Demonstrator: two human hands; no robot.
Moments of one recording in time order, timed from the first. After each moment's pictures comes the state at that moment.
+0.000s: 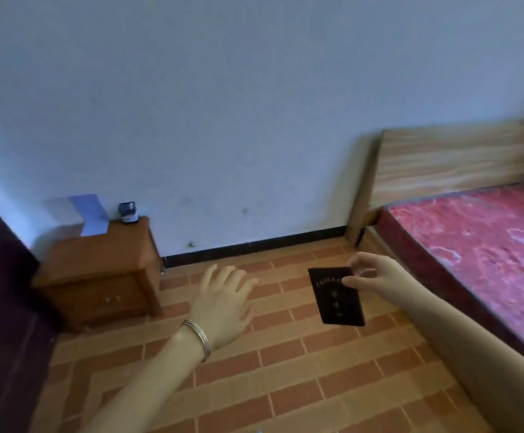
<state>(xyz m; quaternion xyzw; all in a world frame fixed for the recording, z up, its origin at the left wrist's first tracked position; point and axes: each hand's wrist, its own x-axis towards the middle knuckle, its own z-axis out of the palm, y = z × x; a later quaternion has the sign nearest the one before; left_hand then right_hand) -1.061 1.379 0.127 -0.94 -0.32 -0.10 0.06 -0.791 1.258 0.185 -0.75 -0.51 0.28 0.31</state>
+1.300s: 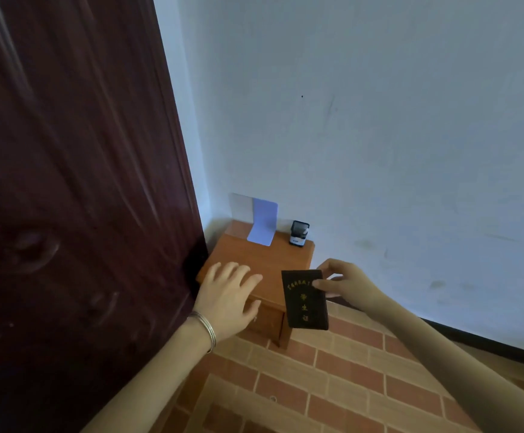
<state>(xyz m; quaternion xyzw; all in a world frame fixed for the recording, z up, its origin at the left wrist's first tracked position) -1.409 1.797 0.103 -0.81 -0.58 -0.08 0.04 -1.155 1.860 0.115 -0.55 -0.63 0.49 0.24</state>
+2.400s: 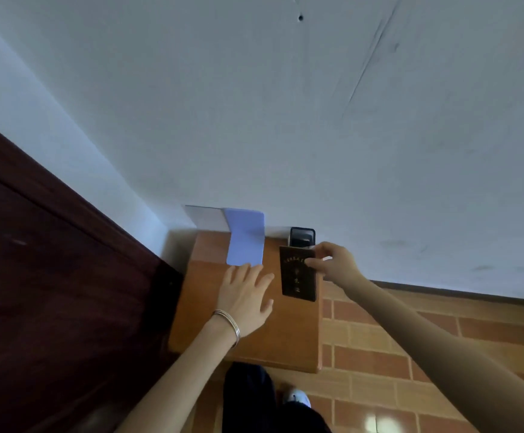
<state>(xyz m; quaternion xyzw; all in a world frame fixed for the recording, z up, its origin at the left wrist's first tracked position) -1.416 2.218 -0.057 -0.85 -0.51 0.07 -0.09 -1.205 2.259 -0.054 -0.70 -0.47 0.48 0.24</state>
